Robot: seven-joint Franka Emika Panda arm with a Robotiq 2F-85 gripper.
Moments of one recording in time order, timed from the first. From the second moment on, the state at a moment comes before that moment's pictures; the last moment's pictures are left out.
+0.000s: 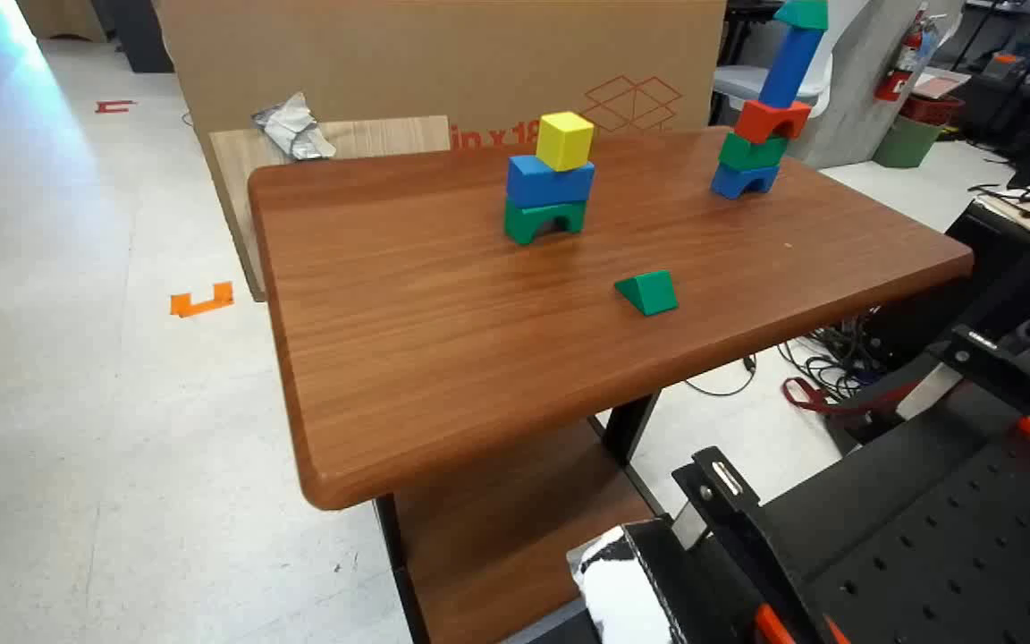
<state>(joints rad) 0.06 -0.64 -0.23 -2.64 0.10 1.91 -0.42</state>
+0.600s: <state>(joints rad) 0.05 -0.63 -0.22 -2.64 0.10 1.91 -0.41</state>
